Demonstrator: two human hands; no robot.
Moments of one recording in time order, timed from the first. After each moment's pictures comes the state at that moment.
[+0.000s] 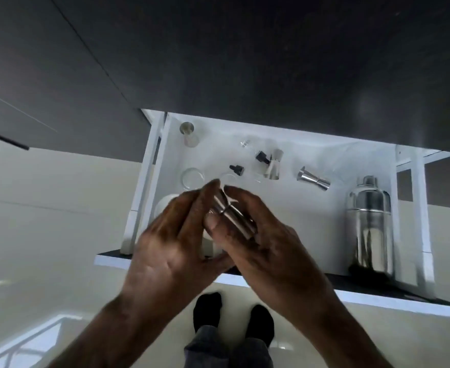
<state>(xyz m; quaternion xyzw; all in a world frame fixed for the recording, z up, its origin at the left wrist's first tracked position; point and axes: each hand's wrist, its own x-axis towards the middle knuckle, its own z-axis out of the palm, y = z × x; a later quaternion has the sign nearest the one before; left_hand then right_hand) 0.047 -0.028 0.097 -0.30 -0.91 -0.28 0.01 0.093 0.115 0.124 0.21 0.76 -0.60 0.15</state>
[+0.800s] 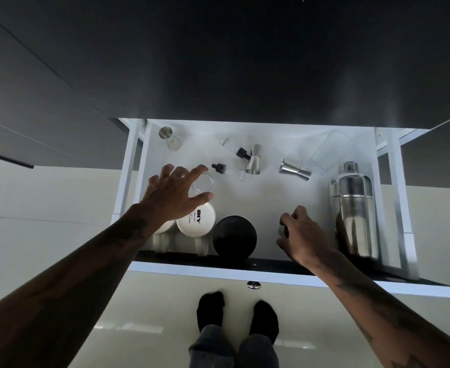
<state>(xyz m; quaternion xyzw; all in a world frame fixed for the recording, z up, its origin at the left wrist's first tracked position) -0.042 0.008 -0.016 -0.28 -0.92 0.00 -0.28 0.143 0.234 -0.034 0.21 0.91 -0.20 0.29</state>
